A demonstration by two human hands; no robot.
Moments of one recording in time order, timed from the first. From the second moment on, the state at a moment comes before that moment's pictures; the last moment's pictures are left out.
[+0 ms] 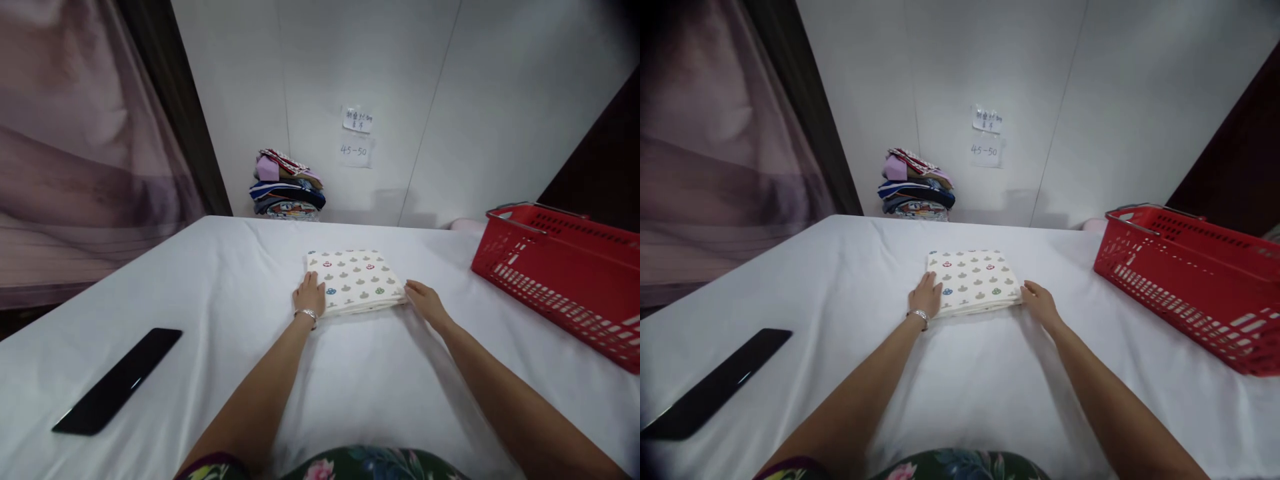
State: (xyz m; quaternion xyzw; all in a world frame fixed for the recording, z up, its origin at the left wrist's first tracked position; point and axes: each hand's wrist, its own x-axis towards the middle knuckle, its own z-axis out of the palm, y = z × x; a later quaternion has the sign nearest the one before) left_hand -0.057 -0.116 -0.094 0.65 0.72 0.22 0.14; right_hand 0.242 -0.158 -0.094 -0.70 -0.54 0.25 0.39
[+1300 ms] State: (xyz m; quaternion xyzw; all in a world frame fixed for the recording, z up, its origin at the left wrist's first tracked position) left_hand -0.058 -0.116 -0.099 0.65 0.69 0.28 0.16; right_hand 0.241 -0.176 -0.095 -0.66 -0.64 0.15 0.36
